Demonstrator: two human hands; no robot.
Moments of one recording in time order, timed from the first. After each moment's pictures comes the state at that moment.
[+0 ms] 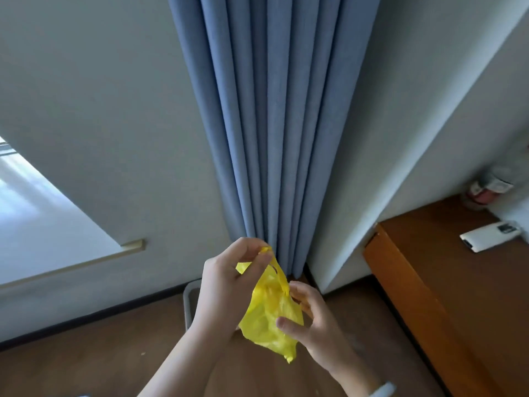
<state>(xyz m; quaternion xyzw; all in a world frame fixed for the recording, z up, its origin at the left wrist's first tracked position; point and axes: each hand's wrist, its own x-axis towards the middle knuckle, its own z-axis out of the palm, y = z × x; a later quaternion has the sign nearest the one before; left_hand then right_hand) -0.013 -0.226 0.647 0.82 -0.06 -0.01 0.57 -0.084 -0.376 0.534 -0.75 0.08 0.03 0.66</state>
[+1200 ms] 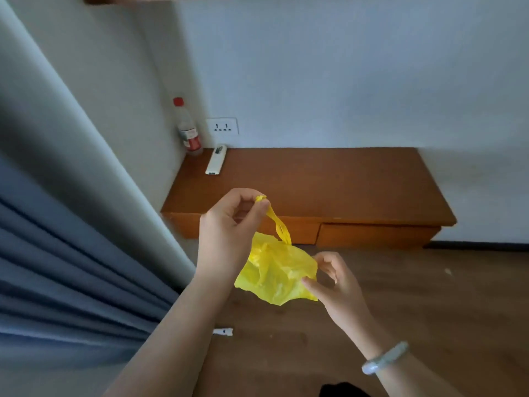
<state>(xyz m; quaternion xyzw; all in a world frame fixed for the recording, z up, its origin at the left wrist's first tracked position) -0.171 -0.375 0.711 0.60 -0.54 -0.24 0.54 -0.354 -0.373 0.576 -0.58 0.48 -0.44 0.48</state>
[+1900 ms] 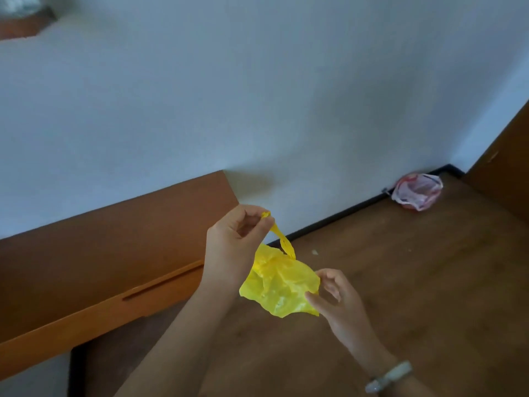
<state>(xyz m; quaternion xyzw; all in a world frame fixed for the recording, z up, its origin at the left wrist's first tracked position) -0.602 -0.483 0.696 0.43 -0.64 -0.45 0.46 -0.761 -0.378 0.565 -0.40 0.62 -0.56 0.38</state>
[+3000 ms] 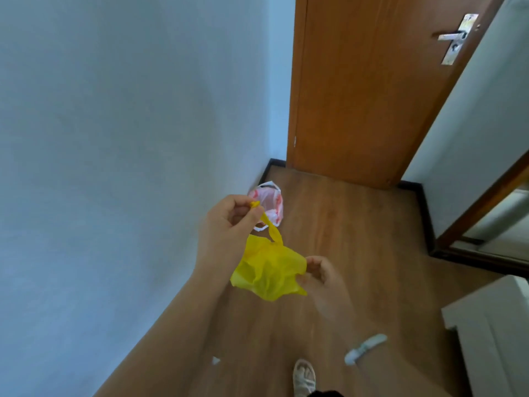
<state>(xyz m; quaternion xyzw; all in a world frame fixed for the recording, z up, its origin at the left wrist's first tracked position) -1.216 -0.730 0.697 0.15 -0.76 -0.58 0.25 -1.260 -0.558 0.545 -0.07 0.70 -0.69 0.16</state>
